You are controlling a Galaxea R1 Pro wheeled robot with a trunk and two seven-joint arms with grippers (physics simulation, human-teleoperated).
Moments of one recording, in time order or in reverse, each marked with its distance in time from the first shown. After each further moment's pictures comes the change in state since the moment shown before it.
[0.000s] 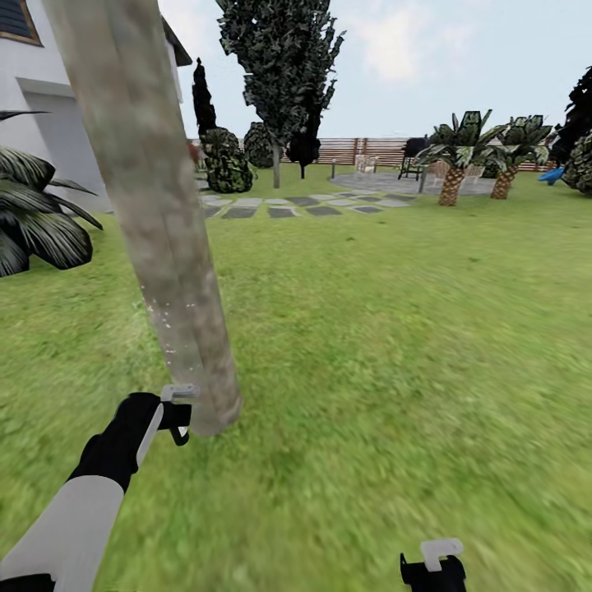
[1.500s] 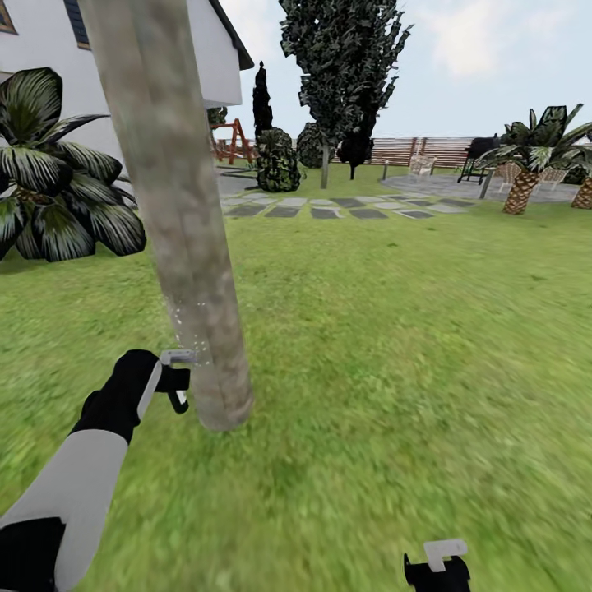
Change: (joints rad) left arm -0.167 0.008 -0.001 0.000 -0.004 0.139 0.000; right arm 0.001 -0.011 -0.002 0.001 0.000 0.002 -0.002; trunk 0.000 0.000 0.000
